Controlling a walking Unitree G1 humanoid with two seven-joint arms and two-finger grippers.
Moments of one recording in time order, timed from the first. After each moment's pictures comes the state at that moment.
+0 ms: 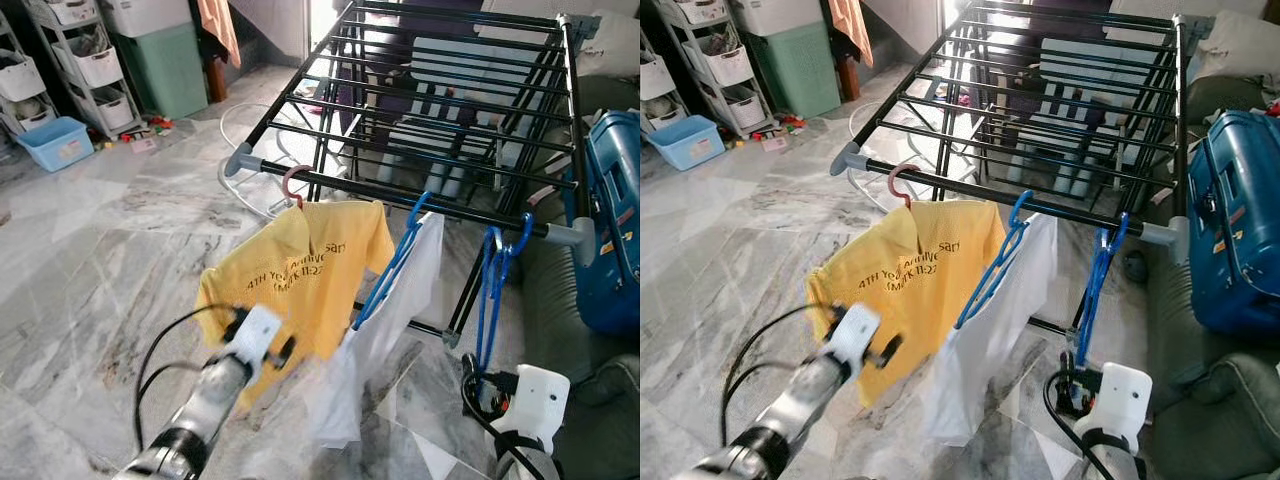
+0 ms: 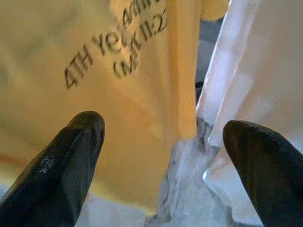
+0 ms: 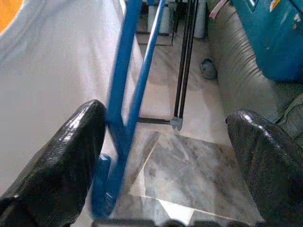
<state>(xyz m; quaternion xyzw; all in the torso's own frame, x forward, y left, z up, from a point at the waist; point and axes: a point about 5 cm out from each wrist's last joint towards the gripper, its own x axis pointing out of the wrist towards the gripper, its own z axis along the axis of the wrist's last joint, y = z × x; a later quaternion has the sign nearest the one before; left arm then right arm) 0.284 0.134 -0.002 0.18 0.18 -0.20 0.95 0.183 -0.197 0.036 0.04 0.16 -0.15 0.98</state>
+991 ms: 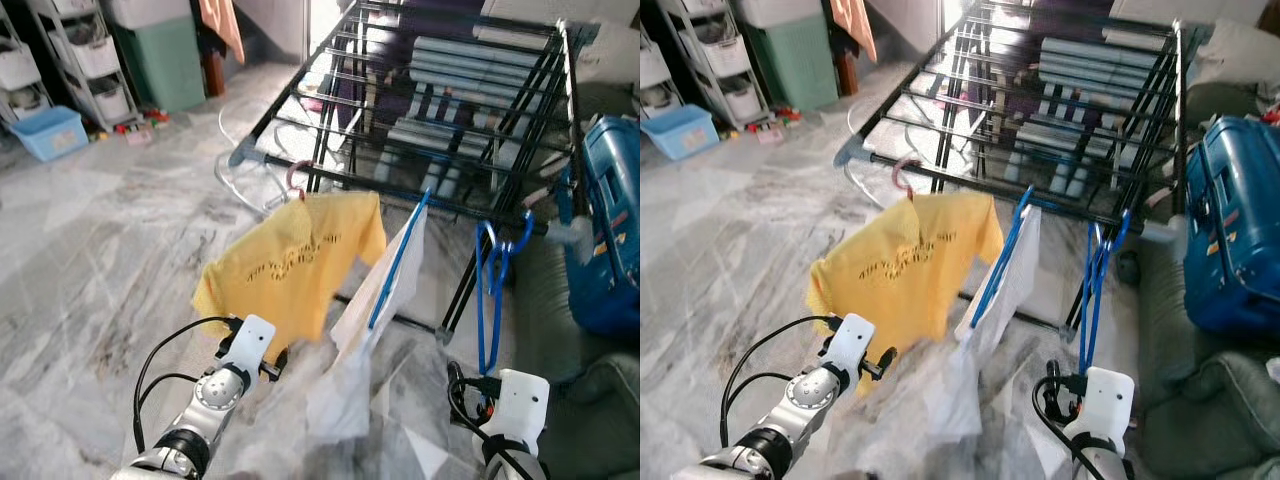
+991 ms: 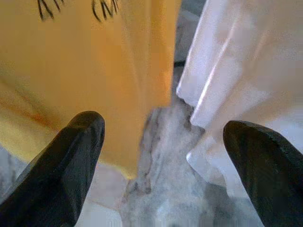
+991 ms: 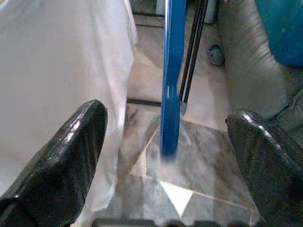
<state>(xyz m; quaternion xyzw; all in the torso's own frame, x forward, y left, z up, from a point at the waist) 0.280 0.135 -0.015 0.15 0.24 -0.18 0.94 0.183 -0.190 0.025 0.04 0.19 -0.13 0.97</state>
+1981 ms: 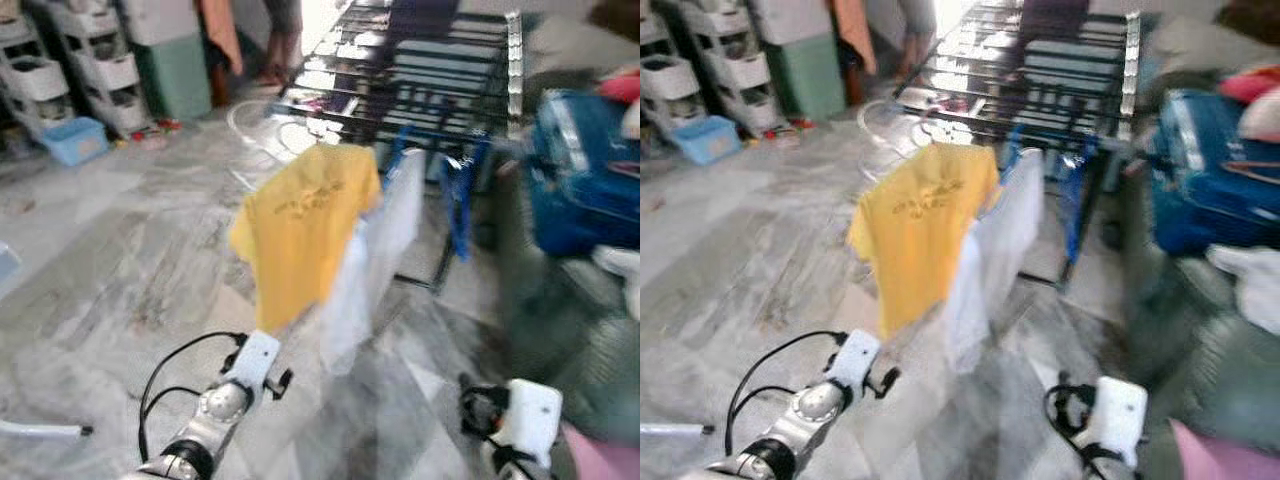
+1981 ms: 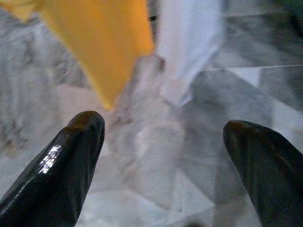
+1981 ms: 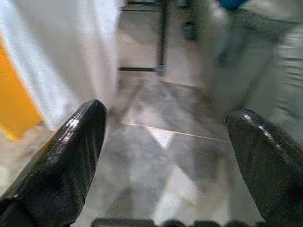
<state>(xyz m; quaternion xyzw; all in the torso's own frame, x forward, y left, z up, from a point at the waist) 0.268 0.131 -0.026 0.16 0.27 -0.19 0.93 0.177 -0.198 0.020 0.04 0.19 -0.15 0.97</state>
